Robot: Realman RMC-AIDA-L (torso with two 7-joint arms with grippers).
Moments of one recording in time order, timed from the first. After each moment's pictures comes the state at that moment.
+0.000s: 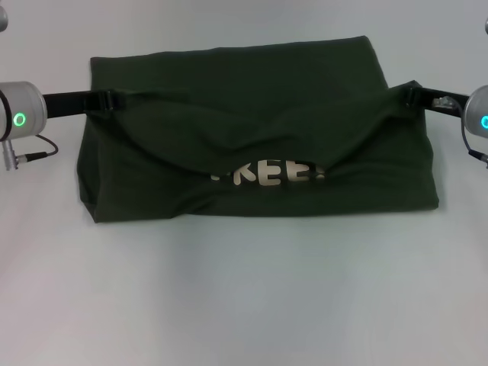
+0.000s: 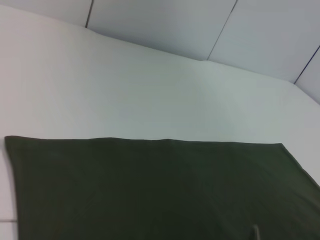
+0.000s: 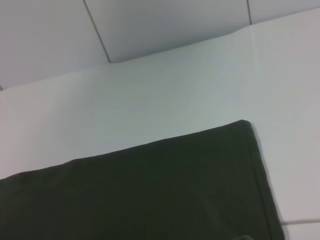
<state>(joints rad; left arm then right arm) -0.72 -2.06 0.69 0.77 2.24 0.92 -2.21 0.81 2.07 -0.83 -0.53 -2.08 -0.51 2.12</state>
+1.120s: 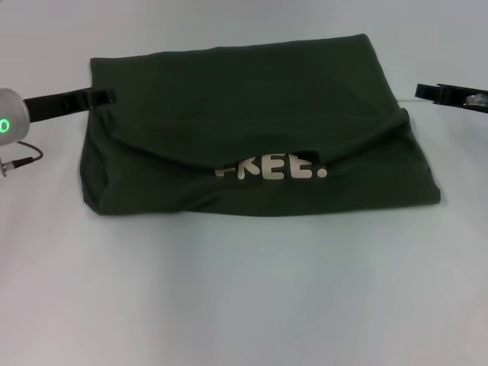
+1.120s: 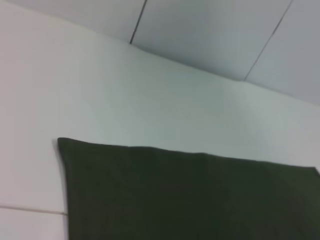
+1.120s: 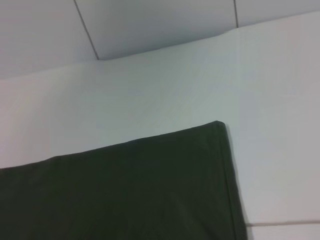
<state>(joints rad) -0.66 -2.11 0.68 0.88 2.27 0.87 -2.30 0.78 2.01 -0.81 -0.54 -2.11 -0.59 2.13</state>
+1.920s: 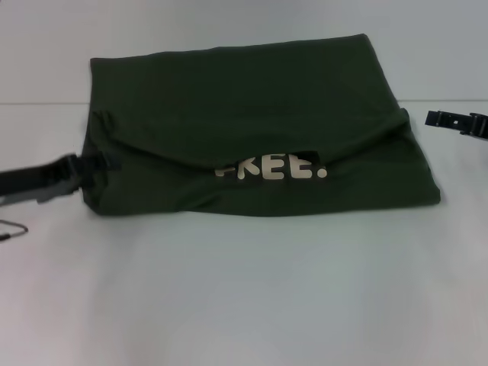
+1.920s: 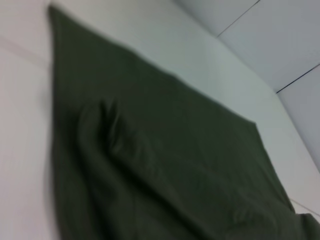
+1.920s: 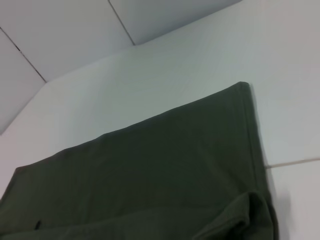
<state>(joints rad) -0.53 -2.05 0.57 0.77 2.15 1.24 -2.36 0.63 1.99 -0.65 -0.67 -2.11 -0.99 2.13</state>
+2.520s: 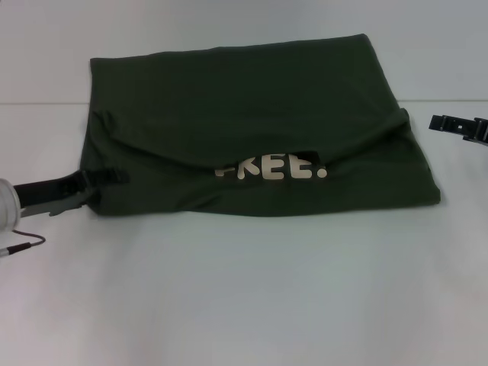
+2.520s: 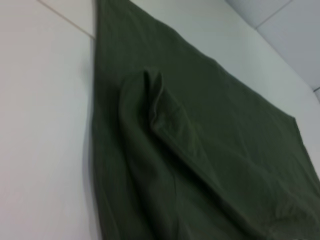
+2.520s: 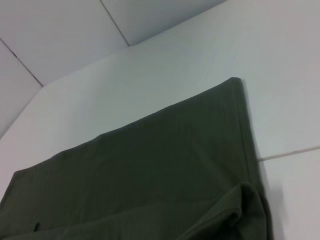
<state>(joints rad) -0.55 -2.06 0.61 0.66 2.16 1.09 -2.34 0.62 2.00 -0.63 -0.67 -2.10 -0.99 2.14</state>
